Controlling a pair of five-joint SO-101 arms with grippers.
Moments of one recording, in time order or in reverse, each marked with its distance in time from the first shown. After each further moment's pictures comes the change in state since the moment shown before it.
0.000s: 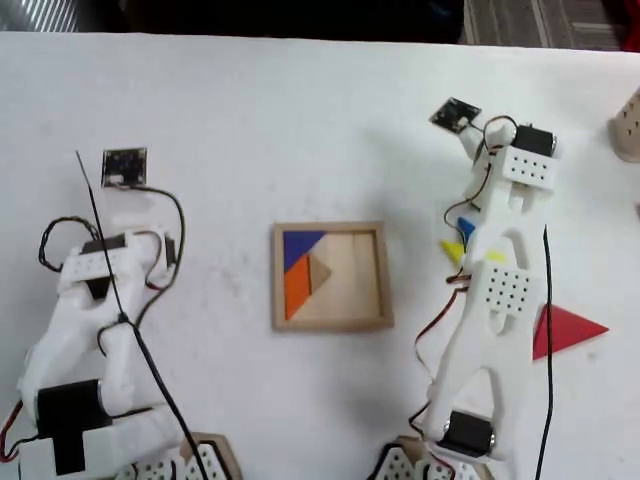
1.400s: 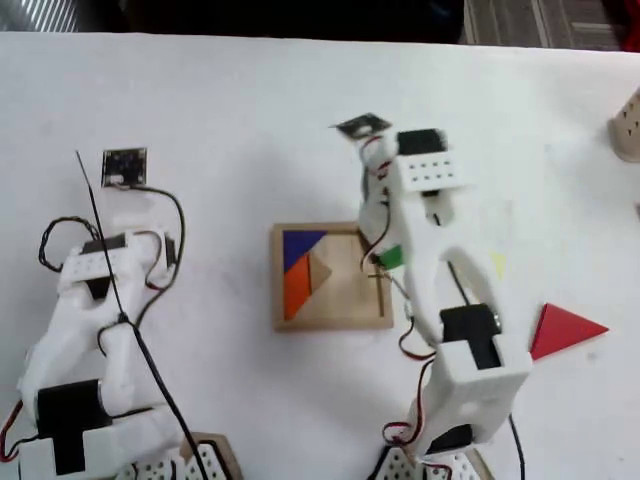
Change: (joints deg) left arm 0.0 0.0 0.0 0.0 0.0; right arm -27.6 -60.1 76.5 -2.4 -42.8
